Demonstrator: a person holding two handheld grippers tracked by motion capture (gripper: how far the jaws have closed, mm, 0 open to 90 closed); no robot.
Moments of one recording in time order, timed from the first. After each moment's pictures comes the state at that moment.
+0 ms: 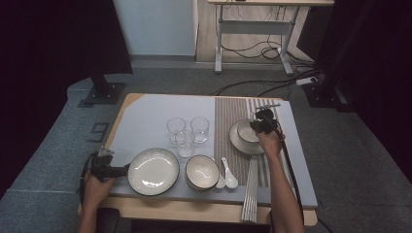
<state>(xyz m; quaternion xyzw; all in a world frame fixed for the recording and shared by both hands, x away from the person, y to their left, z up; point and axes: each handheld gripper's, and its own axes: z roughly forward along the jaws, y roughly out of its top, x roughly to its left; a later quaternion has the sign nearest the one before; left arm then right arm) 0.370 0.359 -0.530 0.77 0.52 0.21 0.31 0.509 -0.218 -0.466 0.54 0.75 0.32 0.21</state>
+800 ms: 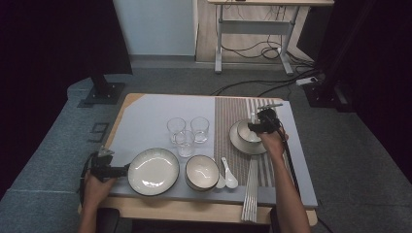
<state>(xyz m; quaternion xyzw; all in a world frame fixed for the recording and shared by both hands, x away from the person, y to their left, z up) 0.370 0.359 -0.530 0.77 0.52 0.21 0.31 0.499 -0.221 -0.453 0.52 0.76 0.32 0.22</state>
